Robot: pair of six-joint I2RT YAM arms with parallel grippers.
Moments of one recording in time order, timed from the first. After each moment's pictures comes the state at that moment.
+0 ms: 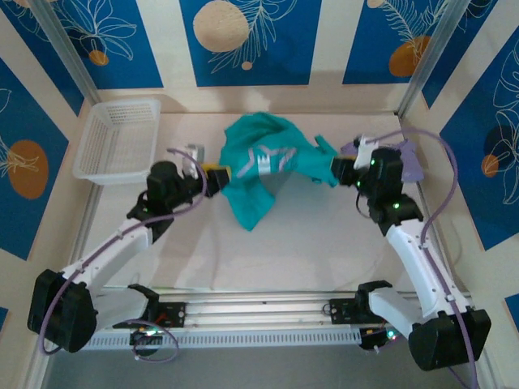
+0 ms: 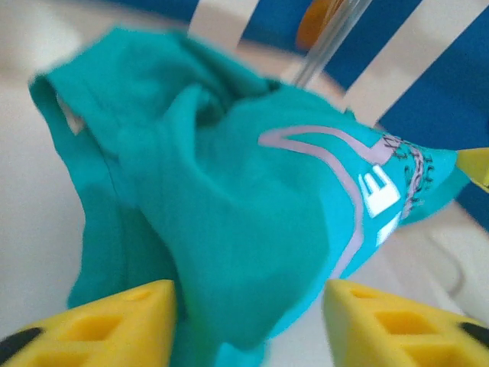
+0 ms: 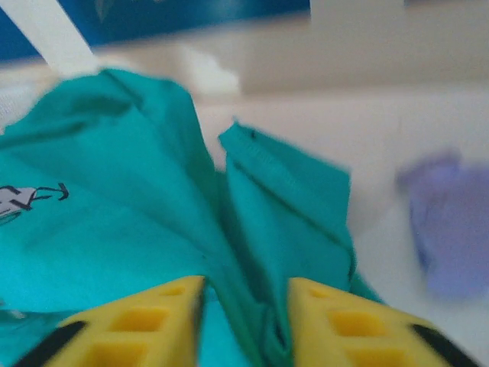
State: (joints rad) left arm -0.44 1.14 0.67 0.17 0.36 -0.43; right arm 0.16 0.97 0.81 -0.34 -0.15 0.22
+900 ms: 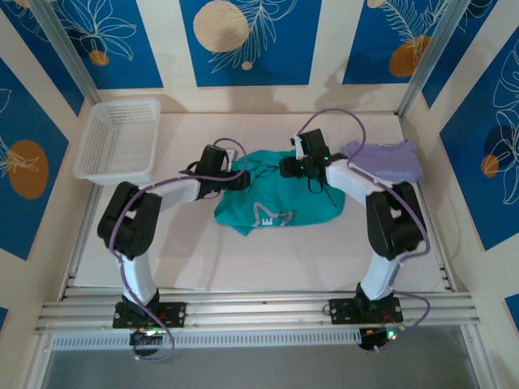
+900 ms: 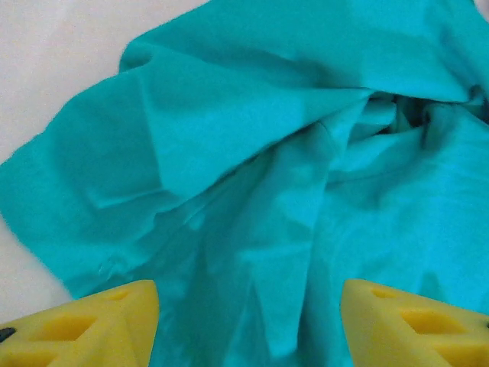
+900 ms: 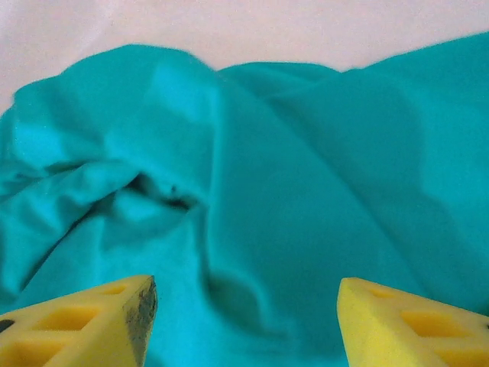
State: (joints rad) left arm -0.47 1.90 1.17 -0.06 0.23 -0.36; right arm 0.37 1.84 1.29 -0.34 -0.07 0.19
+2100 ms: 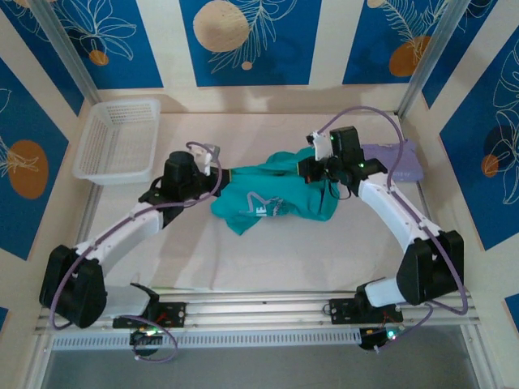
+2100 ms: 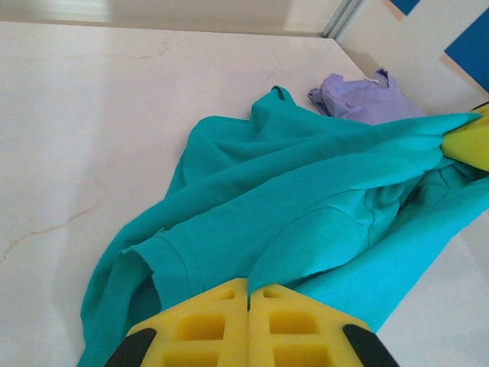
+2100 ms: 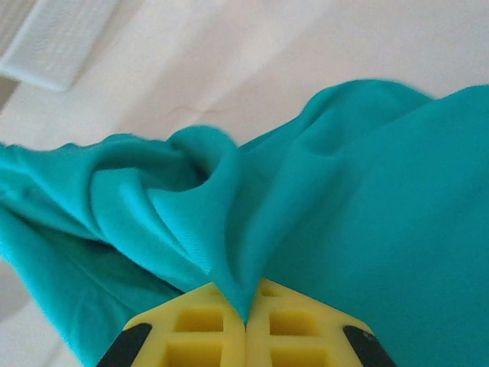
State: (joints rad) left arm -0.45 1.28 0.85 -0.01 0.31 -0.30; right arm 0.29 1.38 1.13 -0.51 -0.42 0.14
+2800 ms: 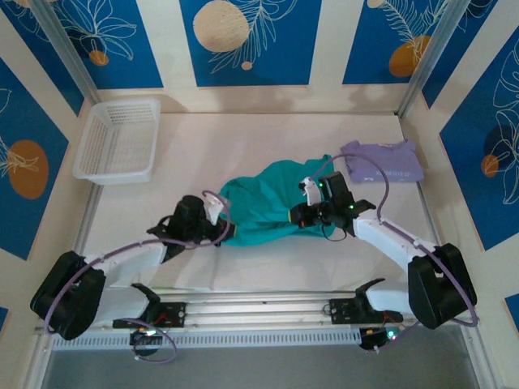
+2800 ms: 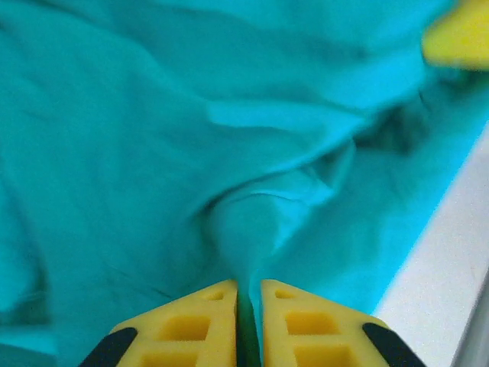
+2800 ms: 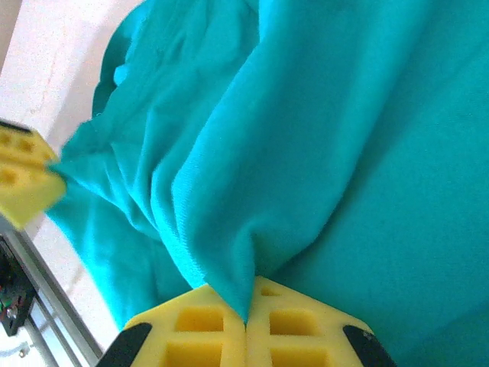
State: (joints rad) left arm -0.62 1.22 0.46 0.07 0.40 -0.23; right arm 0.41 1.25 0.68 -0.32 -0.50 0.30
